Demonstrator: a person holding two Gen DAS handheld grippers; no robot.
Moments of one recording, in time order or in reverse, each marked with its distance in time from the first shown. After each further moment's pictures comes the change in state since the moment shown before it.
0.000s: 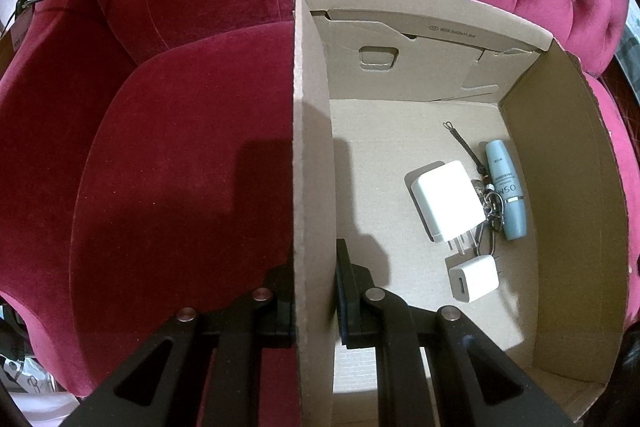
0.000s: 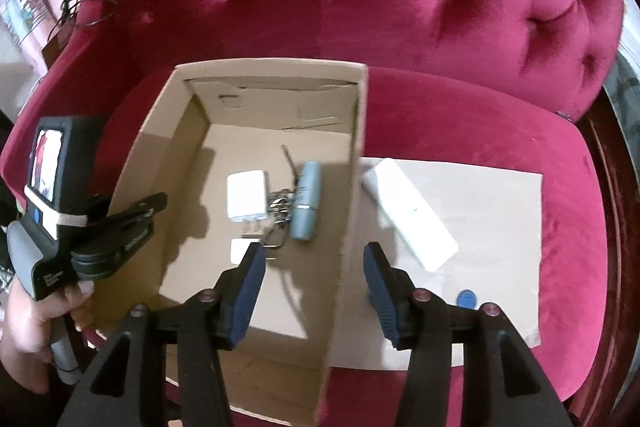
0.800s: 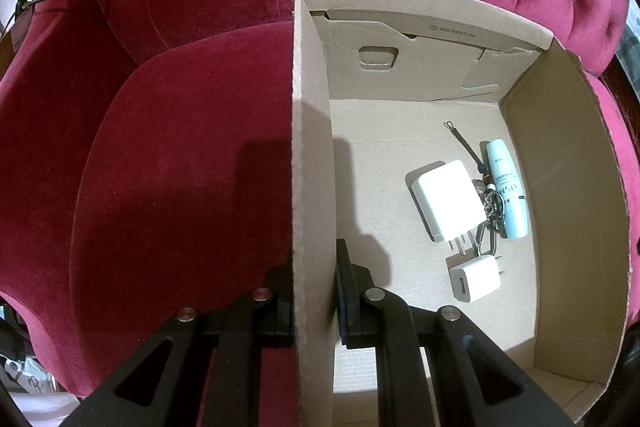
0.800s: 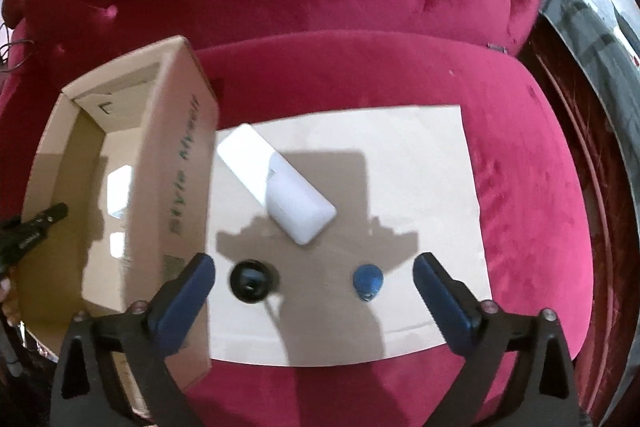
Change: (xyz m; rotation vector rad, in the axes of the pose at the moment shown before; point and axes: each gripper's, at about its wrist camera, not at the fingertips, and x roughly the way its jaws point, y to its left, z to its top) left arm 0.000 0.000 -0.001 0.001 0.000 0.005; right arm 0.029 -0.119 -0.036 0.169 0.045 -0.114
